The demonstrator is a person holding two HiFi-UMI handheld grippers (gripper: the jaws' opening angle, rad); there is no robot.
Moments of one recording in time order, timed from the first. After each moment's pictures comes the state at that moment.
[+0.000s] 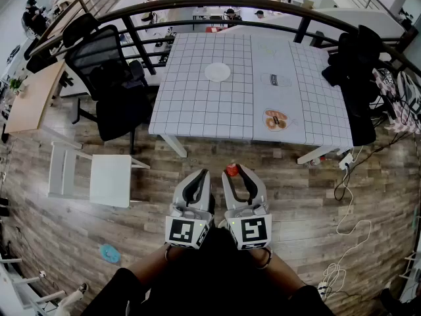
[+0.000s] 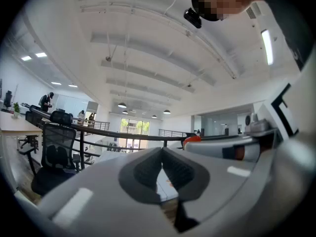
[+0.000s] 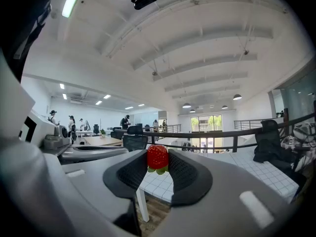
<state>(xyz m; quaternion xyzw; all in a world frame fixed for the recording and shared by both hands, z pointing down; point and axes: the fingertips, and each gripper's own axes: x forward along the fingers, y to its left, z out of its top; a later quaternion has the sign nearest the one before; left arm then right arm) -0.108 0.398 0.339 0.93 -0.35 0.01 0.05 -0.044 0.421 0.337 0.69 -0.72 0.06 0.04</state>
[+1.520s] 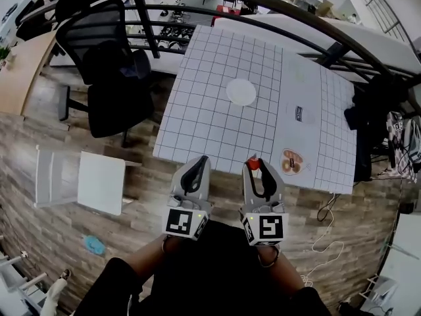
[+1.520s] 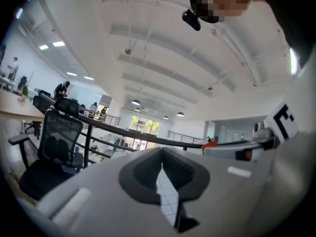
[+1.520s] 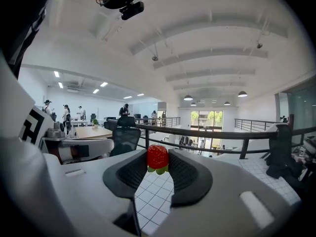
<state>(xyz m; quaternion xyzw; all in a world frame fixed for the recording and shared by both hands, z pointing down) -0.112 0.106 0.346 0.91 -0.41 -0.02 0.10 0.000 0.147 0.343 0.69 -0.72 0.07 0.10</state>
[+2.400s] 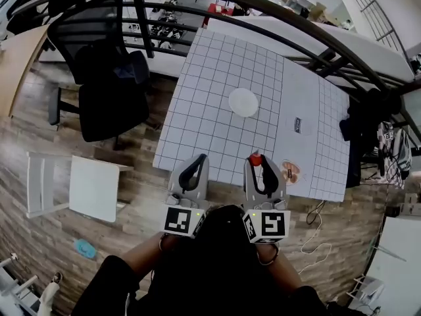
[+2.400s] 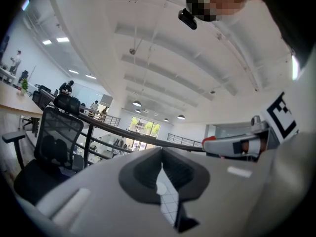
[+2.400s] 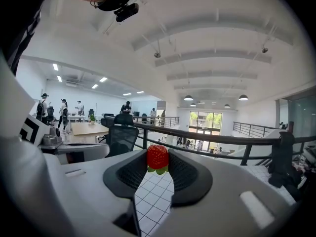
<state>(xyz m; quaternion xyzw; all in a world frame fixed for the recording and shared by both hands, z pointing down) -0.141 0.036 0.359 0.91 -0.40 -0.04 0.12 -0.021 0.072 0.337 0.70 -0.71 0.06 0.12</state>
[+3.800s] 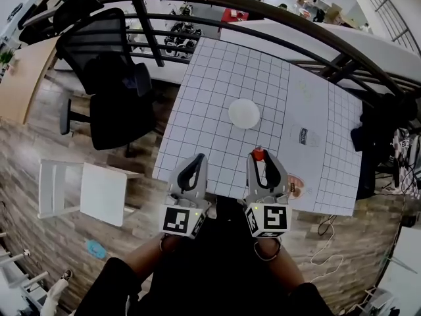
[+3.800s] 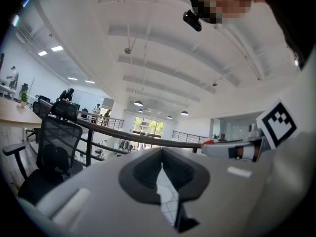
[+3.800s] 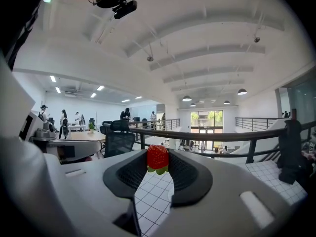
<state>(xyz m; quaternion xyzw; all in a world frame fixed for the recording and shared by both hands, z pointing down) -0.080 -0.001 0.342 0.90 -0.43 -0.01 0.09 0.057 0.025 0.345 0.69 -0.72 0.08 0.07</state>
